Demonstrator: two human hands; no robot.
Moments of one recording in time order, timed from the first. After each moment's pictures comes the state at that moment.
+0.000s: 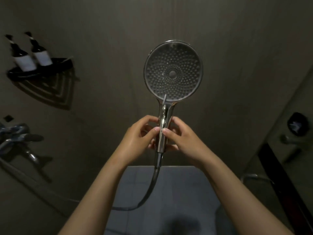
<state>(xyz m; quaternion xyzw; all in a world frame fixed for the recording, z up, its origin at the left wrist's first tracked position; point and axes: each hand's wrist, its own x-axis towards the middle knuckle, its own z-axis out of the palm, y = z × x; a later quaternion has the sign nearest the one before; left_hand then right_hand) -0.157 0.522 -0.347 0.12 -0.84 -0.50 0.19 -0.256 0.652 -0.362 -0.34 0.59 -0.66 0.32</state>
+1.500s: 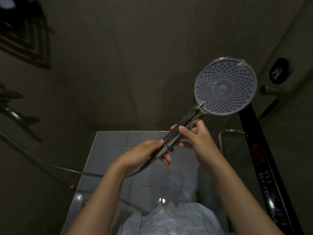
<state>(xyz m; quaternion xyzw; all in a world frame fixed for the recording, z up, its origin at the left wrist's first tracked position) -0.121 0.622 -0.473 0.14 -0.72 -0.66 -0.13 -0.222 0.767 -0.454 -0.14 0.59 -0.73 0.31</state>
